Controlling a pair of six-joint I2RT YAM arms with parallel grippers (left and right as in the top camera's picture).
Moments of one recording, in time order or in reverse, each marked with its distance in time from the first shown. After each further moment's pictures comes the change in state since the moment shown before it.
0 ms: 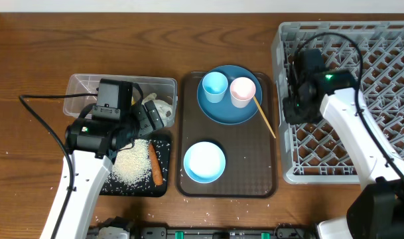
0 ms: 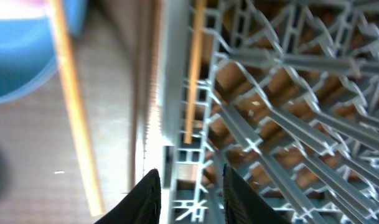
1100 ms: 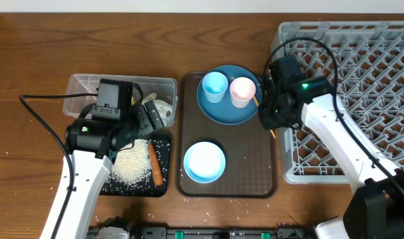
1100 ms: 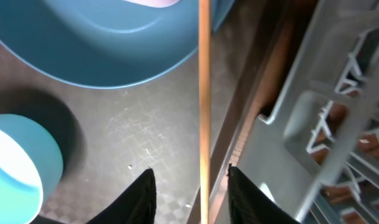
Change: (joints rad) left arm 0.000 0.000 0.000 0.000 0.000 0.000; right arm 0.141 0.002 -0.101 0.143 -0.153 0.003
